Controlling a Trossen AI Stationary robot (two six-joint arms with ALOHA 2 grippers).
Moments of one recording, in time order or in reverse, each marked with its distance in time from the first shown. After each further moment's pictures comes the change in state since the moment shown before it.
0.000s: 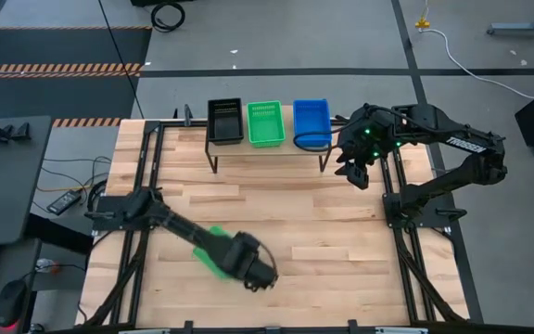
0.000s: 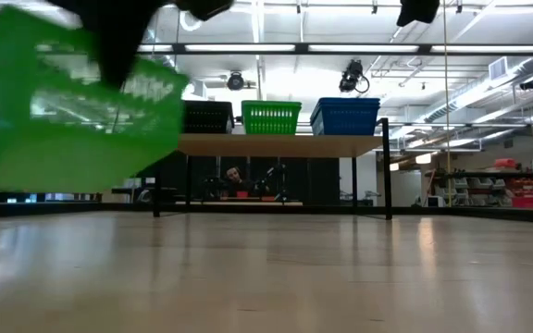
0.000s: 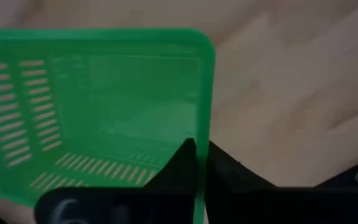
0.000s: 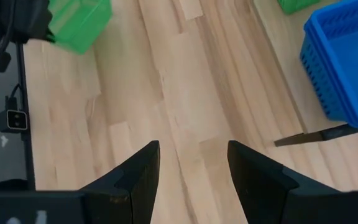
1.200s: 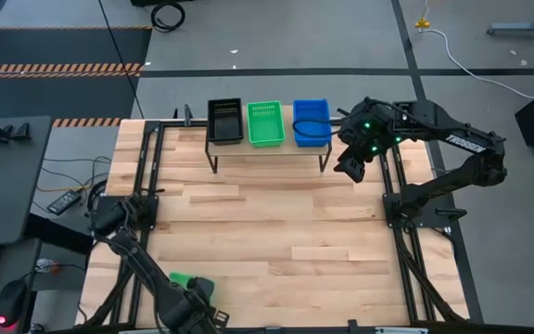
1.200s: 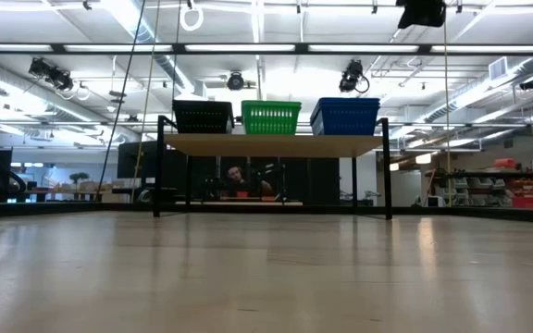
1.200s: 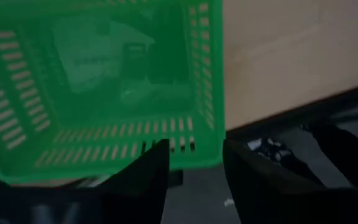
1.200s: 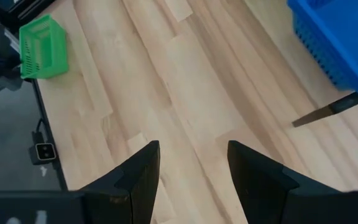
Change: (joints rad) left arm -0.391 -0.085 -0.234 0.253 0.068 -0.694; right arm -0.058 0.000 0.000 0.003 -0.057 0.193
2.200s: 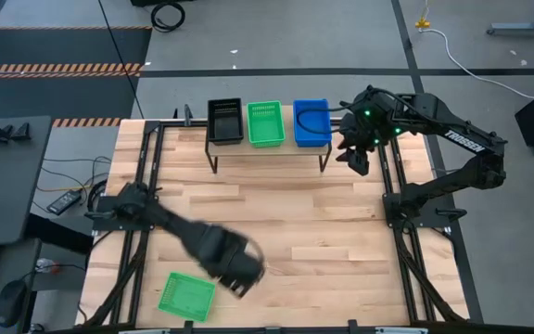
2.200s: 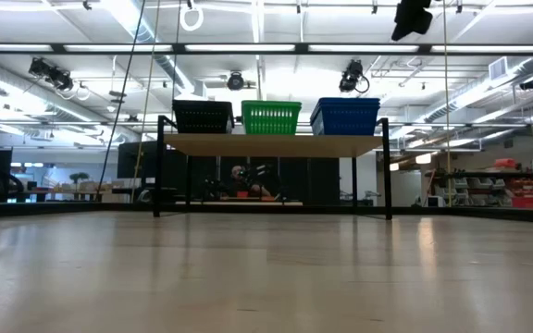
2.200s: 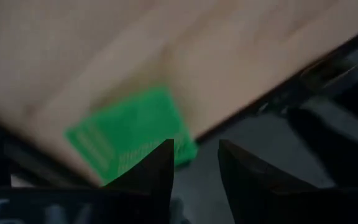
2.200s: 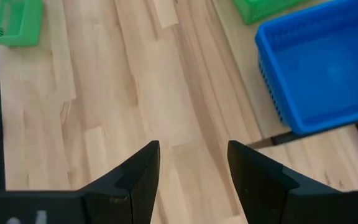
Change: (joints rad) left arm 0.354 -0.004 0.458 -0.482 0.135 0.646; right arm -0.126 0.000 0.000 -0.006 0.000 -0.359
